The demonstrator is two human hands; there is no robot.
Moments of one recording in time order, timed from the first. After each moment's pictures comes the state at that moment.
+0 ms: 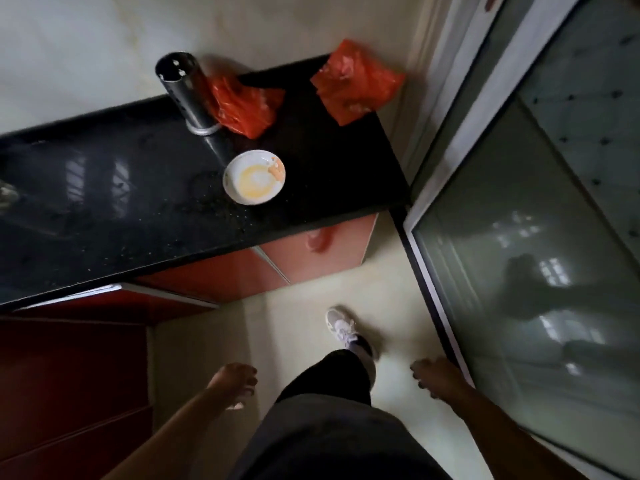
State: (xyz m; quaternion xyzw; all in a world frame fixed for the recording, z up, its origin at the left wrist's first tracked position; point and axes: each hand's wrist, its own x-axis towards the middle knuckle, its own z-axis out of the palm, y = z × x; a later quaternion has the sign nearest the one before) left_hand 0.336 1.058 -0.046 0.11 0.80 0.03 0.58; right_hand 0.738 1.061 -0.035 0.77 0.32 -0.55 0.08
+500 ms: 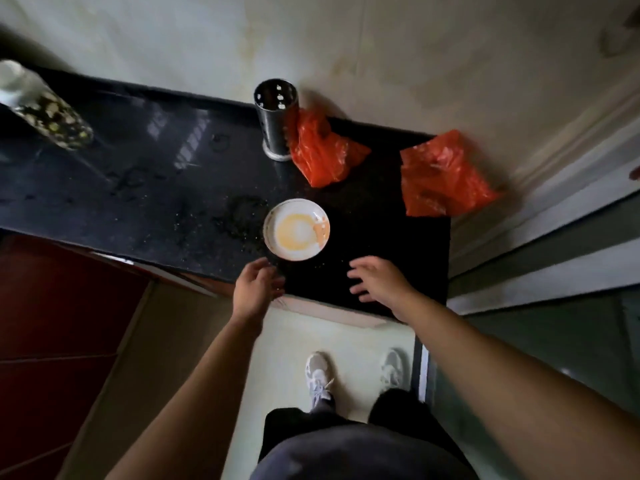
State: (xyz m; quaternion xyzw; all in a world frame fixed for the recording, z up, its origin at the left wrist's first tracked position) left_hand 0.400 1.310 0.038 0.07 0.74 0.50 0.45; right_hand 0.599 1.443 0.055 0.58 0.54 -0.61 -0.03
